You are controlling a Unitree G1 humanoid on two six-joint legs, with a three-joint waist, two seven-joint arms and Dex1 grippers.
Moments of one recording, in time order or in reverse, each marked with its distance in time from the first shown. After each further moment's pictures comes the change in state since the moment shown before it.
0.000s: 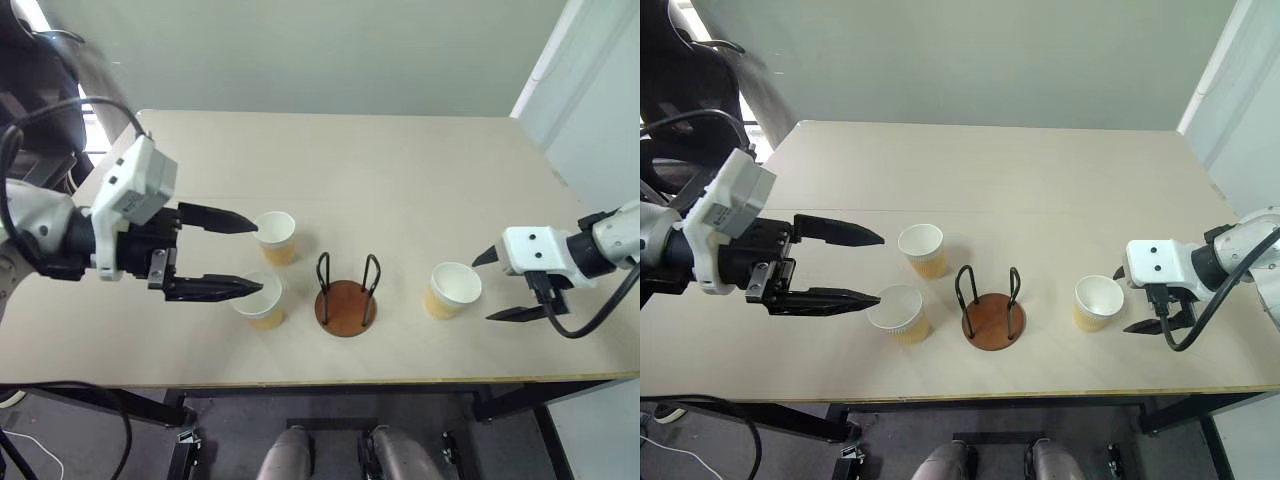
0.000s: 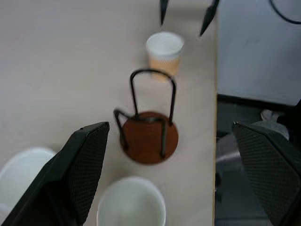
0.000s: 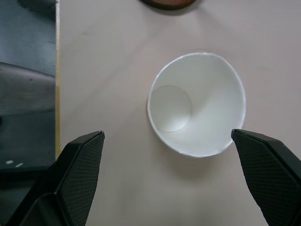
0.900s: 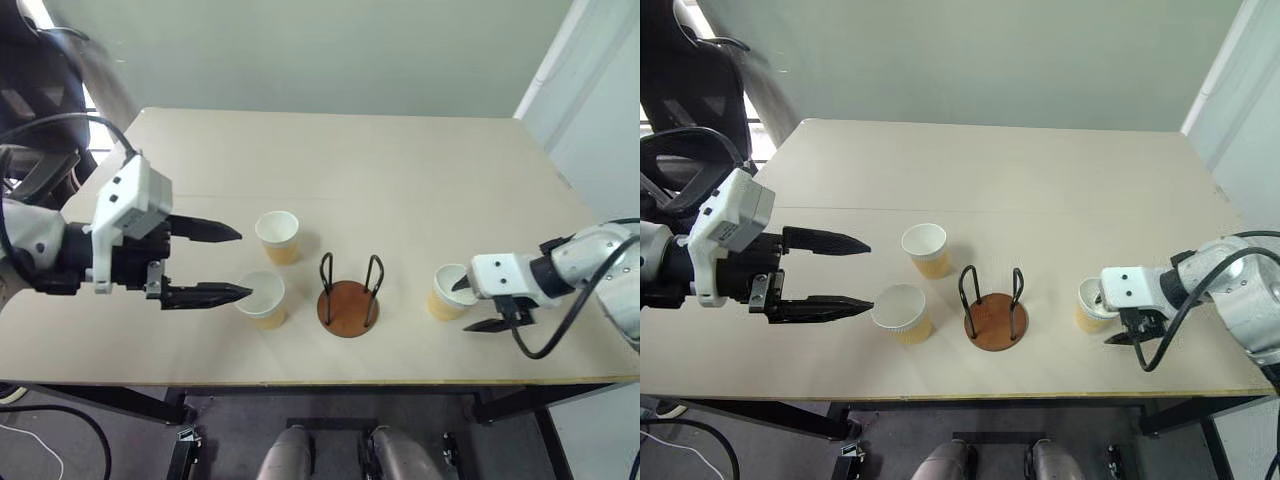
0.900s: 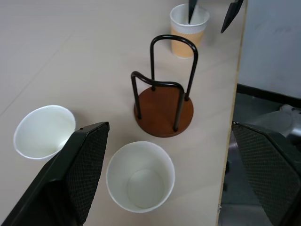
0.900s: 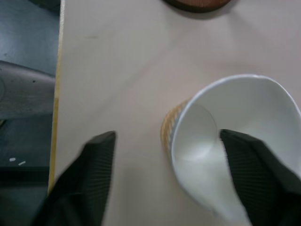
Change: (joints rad) left arm 0.132 0.030 0.077 -0.036 0.040 -0.004 0.060; right arm 0.059 0.114 0.078 0.003 -0.106 -0.040 -0.037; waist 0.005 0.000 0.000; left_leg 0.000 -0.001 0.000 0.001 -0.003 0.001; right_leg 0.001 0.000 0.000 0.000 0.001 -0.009
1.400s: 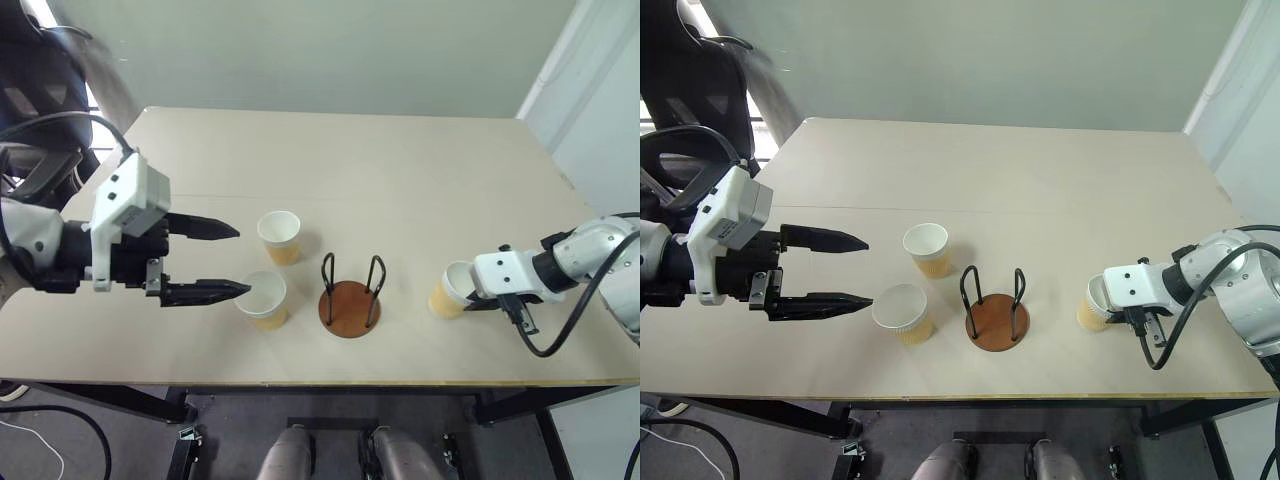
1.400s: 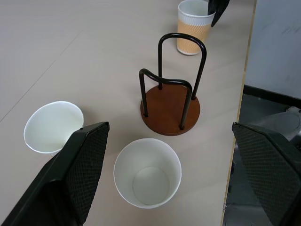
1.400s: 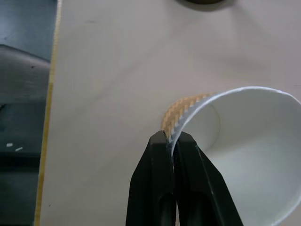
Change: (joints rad) left arm 0.001 0.000 0.000 0.006 0.001 -0.005 -0.001; right arm -0.034 -0.005 0.000 0.046 -0.018 -0.080 0.086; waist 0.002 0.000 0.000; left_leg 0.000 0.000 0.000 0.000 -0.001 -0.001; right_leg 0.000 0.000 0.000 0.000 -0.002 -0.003
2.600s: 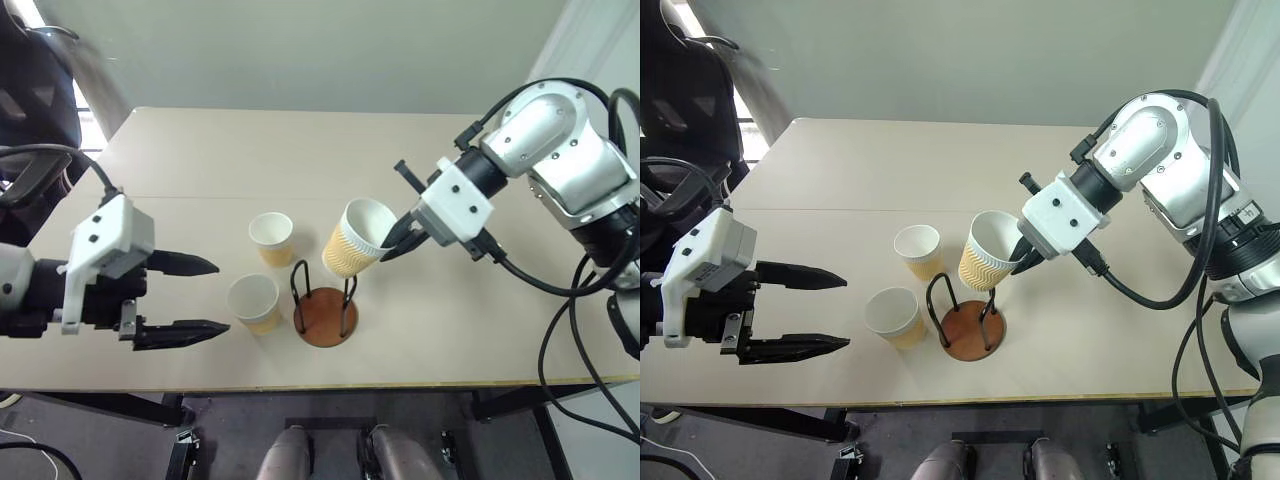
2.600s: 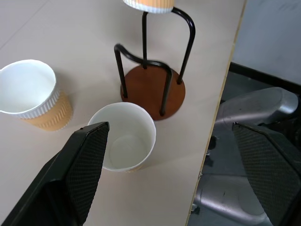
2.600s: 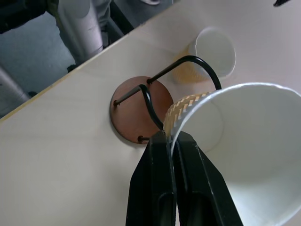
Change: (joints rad) left arm 0.298 0.026 0.274 -0.143 0.013 0.096 -0.058; right arm -0.770 0.249 0.436 0.323 0.387 -0.438 0.088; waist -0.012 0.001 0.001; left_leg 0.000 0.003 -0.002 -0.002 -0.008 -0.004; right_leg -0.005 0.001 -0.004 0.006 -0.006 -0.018
